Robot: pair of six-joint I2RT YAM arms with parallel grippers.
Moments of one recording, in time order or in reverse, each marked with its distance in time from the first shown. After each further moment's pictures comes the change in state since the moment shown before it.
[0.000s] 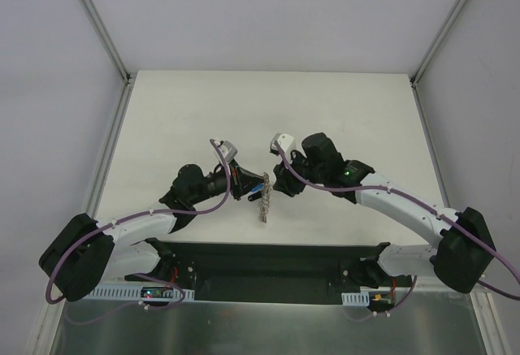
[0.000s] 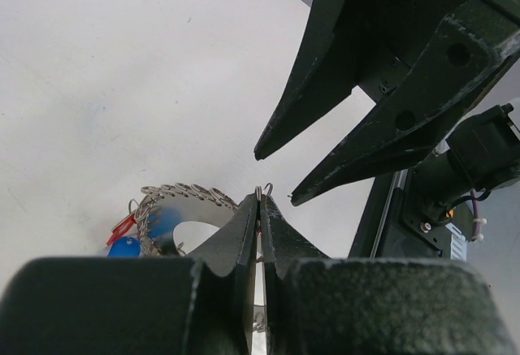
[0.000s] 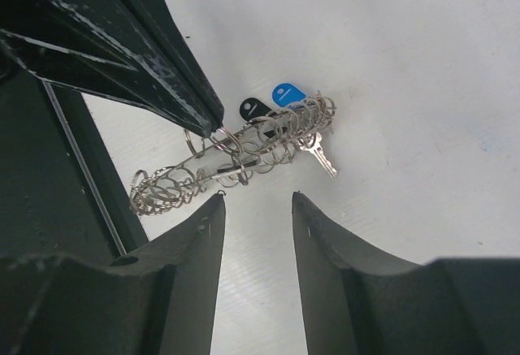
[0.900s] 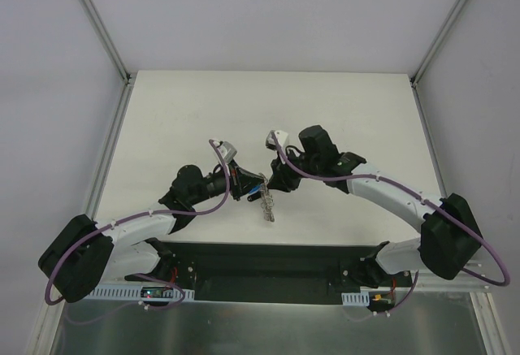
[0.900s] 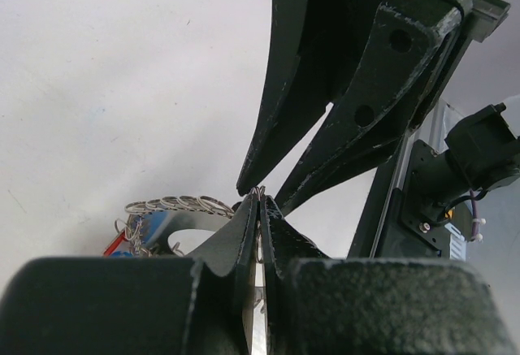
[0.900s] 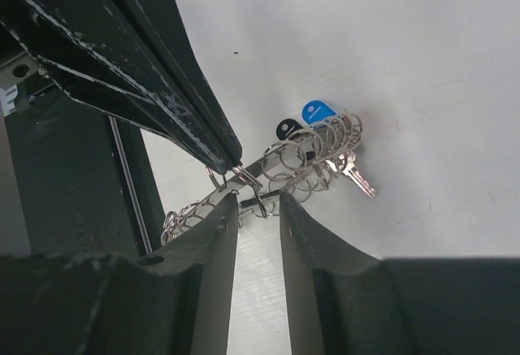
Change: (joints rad) left arm 0.000 -0.010 -0.007 0.006 0.000 -0.001; right arm -0.063 0.111 0.038 0.056 -0.239 -0.009
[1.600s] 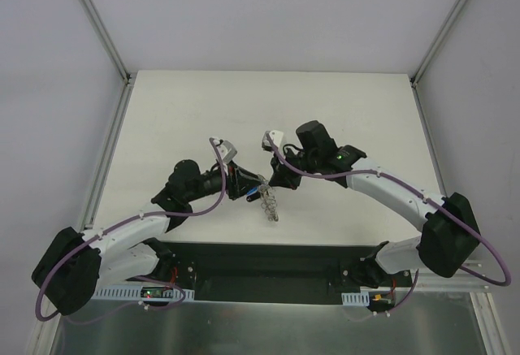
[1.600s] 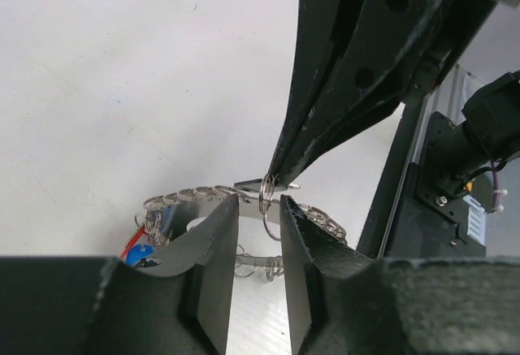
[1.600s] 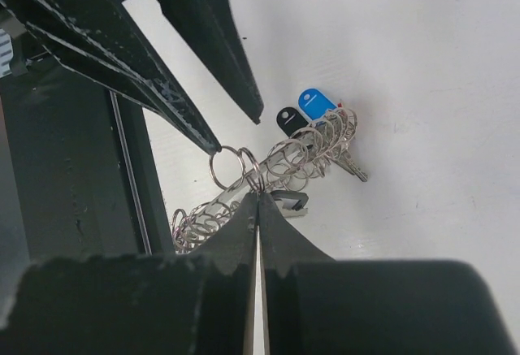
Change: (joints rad) left arm 0.019 -0.096 0.029 -0.180 0.030 0.098; right arm 0.003 0.020 0.096 -0.142 -0.030 -0.124
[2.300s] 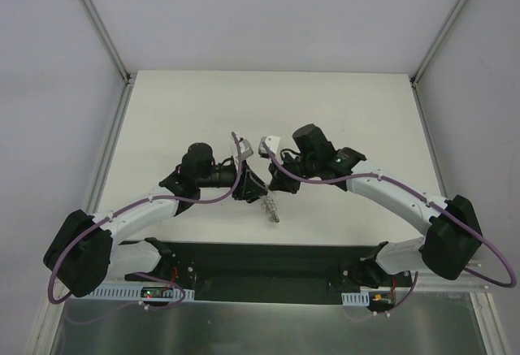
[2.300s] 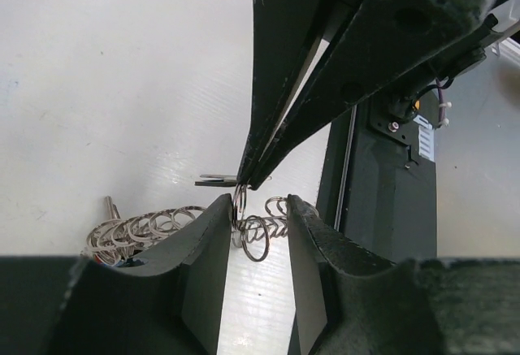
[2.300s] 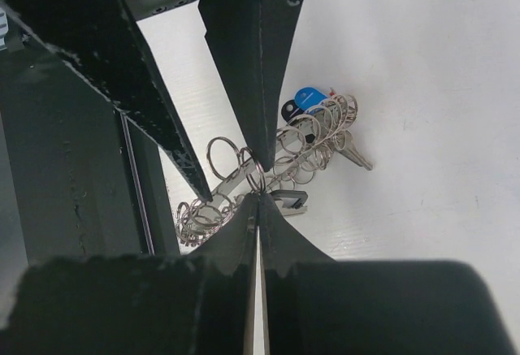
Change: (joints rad) left arm 0.035 0.149 0.196 -0.254 0.322 0.116; right arm 0.050 -0.017 0.015 -0.068 0.047 -0.053
